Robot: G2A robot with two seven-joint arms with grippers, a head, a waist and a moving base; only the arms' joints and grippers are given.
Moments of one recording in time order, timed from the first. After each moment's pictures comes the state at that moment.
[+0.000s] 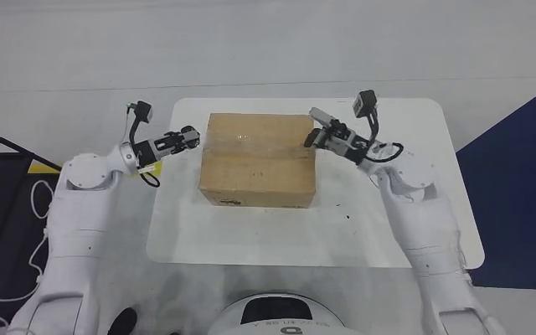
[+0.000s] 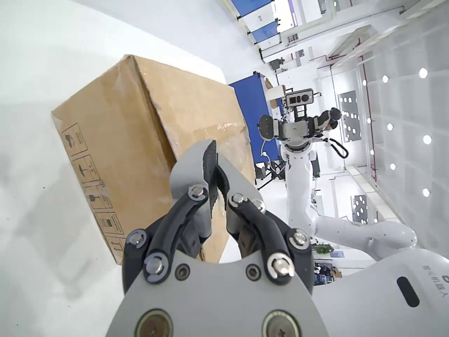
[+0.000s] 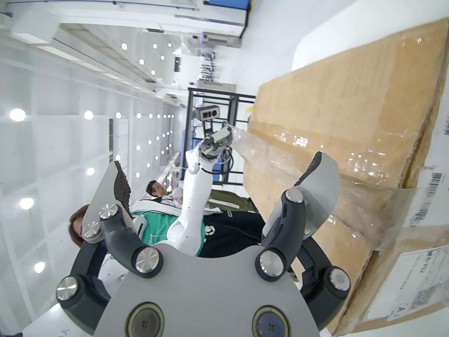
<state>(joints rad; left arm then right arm) 1.12 -1.10 -1.50 -1.22 -0.15 -0.42 -1.10 -1.26 -1.25 1.41 -1.60 0.28 -0.02 0.82</state>
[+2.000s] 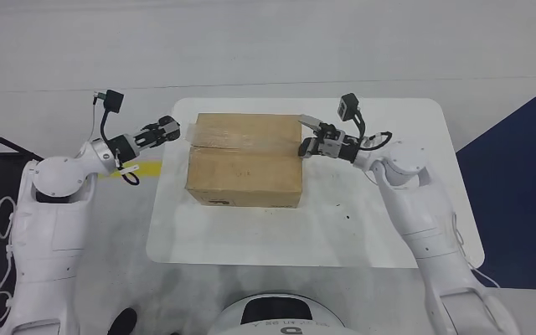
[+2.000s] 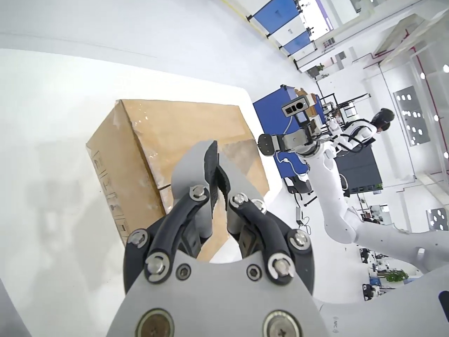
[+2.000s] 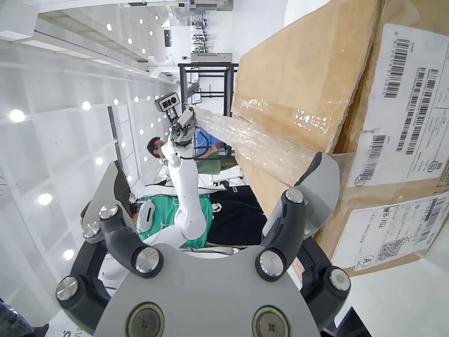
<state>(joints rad) 1.25 -1.02 -1.61 -1.51 0.00 -0.31 -0.99 -1.10 -1.21 1.28 -1.43 0.31 0.10 0.93</state>
